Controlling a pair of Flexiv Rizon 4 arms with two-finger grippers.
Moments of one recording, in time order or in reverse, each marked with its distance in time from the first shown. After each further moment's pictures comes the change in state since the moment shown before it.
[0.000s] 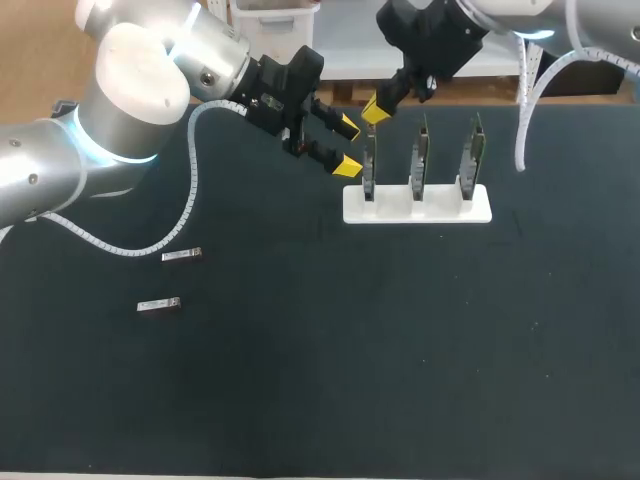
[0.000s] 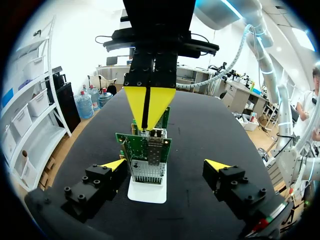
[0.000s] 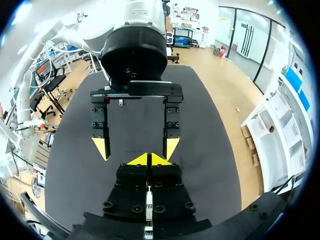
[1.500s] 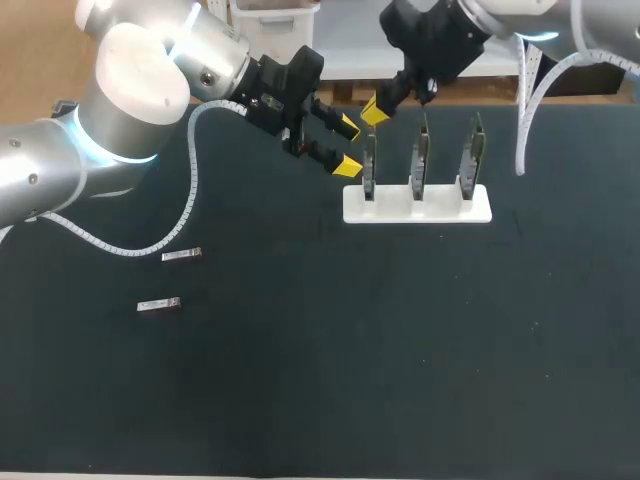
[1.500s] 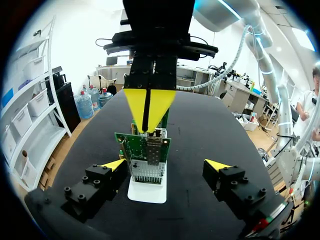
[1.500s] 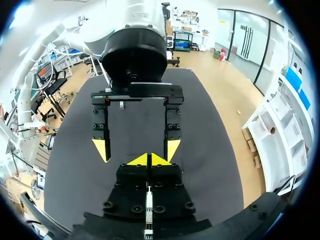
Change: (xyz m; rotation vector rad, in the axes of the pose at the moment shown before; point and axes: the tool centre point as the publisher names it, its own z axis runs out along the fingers) left arm 0.000 0.000 0.000 0.000 0.000 0.000; right arm -0.001 0.000 0.003 -0.009 -0.041 0.004
